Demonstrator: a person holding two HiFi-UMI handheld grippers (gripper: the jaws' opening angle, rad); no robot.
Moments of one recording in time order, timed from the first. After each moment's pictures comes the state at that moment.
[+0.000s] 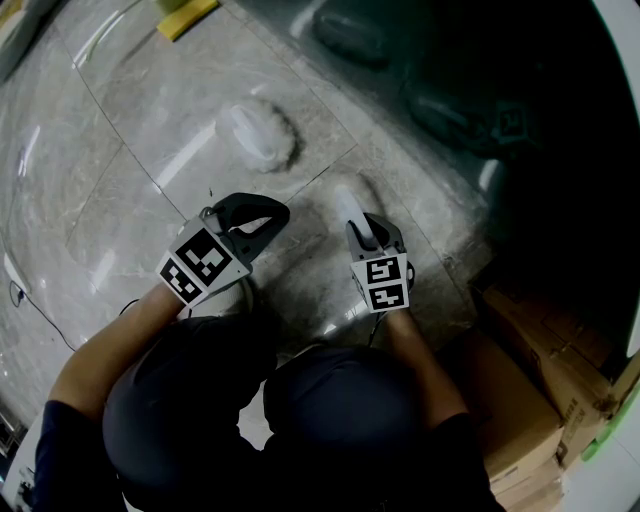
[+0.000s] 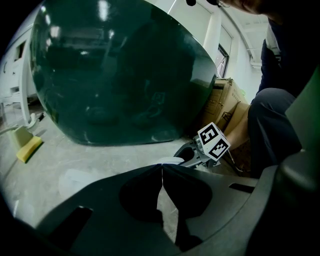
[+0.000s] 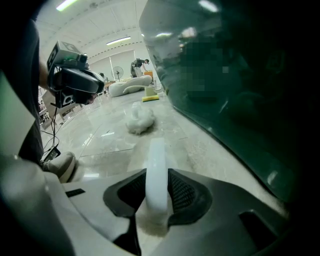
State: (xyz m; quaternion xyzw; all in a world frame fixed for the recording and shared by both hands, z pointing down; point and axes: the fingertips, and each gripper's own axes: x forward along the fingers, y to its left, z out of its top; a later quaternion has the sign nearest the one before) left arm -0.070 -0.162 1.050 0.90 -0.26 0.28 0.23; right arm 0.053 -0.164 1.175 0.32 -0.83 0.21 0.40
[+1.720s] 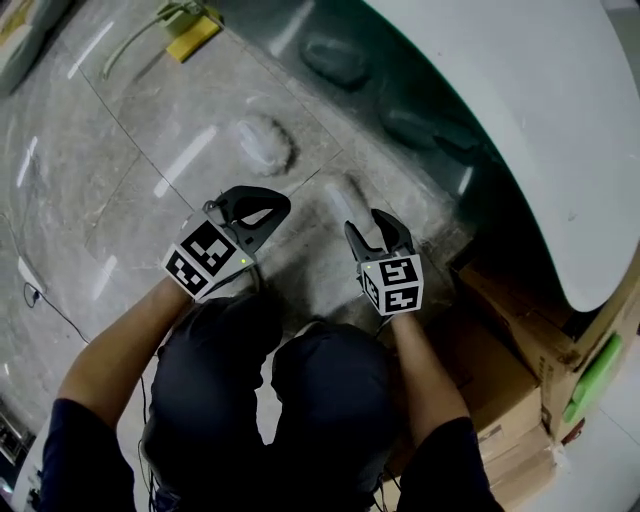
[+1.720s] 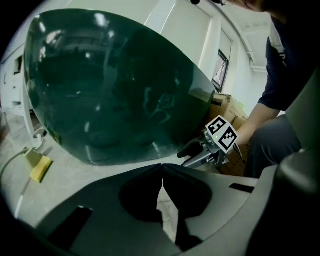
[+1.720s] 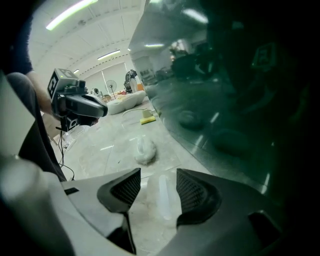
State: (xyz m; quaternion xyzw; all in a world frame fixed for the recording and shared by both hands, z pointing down) left arm -0.071 -0.181 0.941 0.90 -0.27 0.27 0.23; right arm 0.061 -0.179 1.031 0.35 -0.83 0.25 0.35
